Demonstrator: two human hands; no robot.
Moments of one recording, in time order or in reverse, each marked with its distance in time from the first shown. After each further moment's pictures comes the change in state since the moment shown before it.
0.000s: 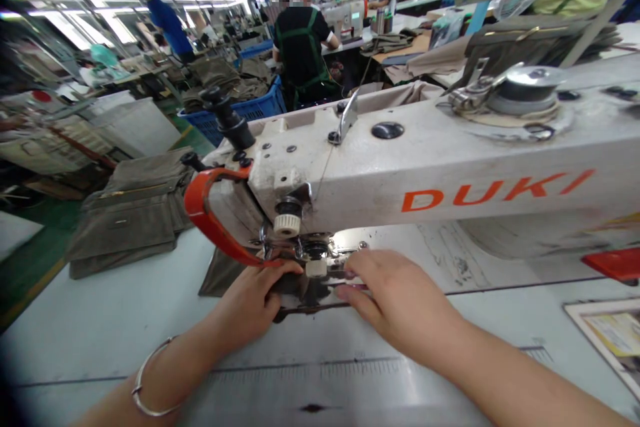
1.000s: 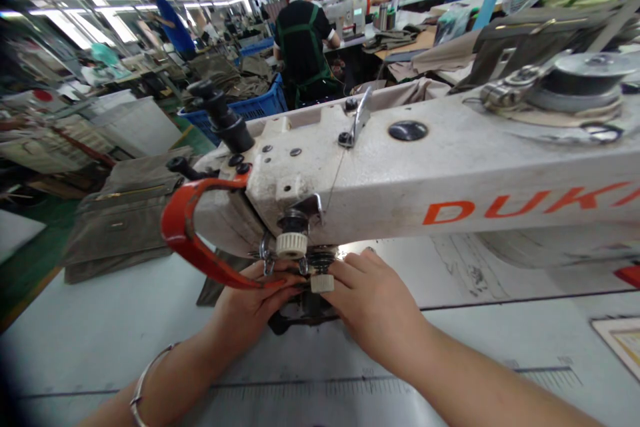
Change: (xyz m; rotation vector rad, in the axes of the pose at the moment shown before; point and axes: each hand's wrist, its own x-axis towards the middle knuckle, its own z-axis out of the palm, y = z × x) left_hand 0.006 -0.002 -0.001 -0.139 0.185 0.085; right_hand 0.026 -0.010 0.033 -0.042 0.286 -0.332
